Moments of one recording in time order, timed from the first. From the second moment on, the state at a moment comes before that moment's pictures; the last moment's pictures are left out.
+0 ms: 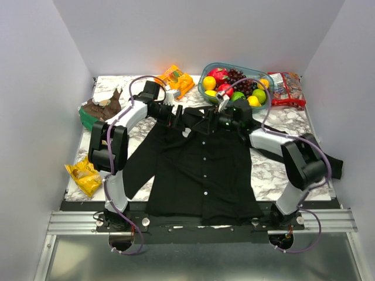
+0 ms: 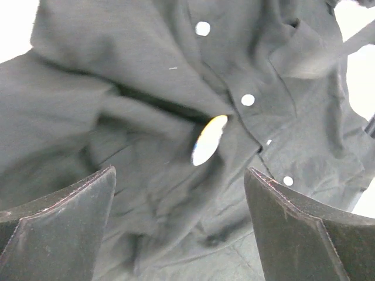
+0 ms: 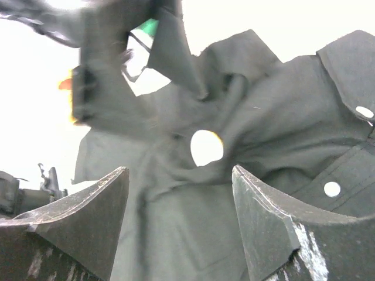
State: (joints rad) left arm -0.27 1.95 1.49 -0.59 0.71 0.06; right arm 0.45 1.78 0.98 0.50 -0.68 0.42
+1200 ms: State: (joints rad) left arm -0.14 2.04 1.51 -0.53 0.44 0.07; right arm 0.43 0.81 0.58 -0.14 -0.16 0.42
